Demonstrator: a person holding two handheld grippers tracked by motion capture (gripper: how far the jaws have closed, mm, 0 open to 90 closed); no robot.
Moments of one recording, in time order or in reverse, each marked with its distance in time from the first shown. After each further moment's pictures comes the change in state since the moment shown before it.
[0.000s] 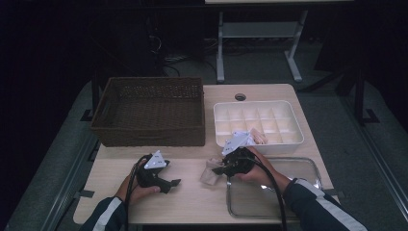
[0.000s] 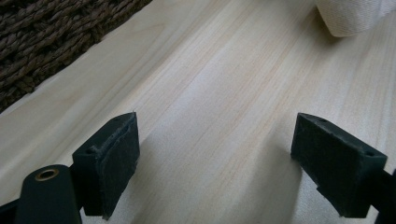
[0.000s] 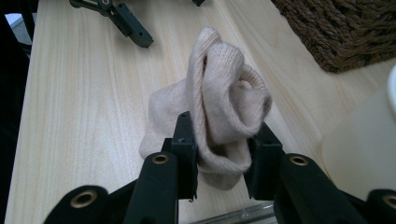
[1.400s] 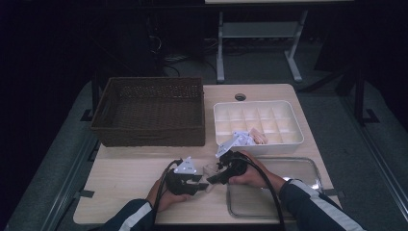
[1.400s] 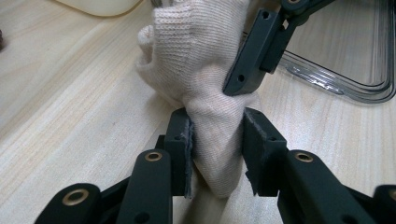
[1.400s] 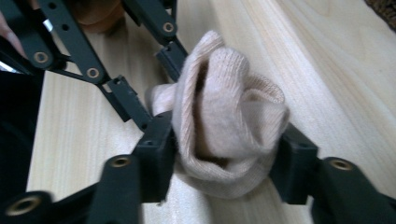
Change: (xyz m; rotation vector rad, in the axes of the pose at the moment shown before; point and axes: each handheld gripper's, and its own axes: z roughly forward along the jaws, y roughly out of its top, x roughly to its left) left arm -0.061 0.046 0.040 0.006 -0.192 0.038; right arm -0.006 -0.005 0.031 0.055 0.138 0.056
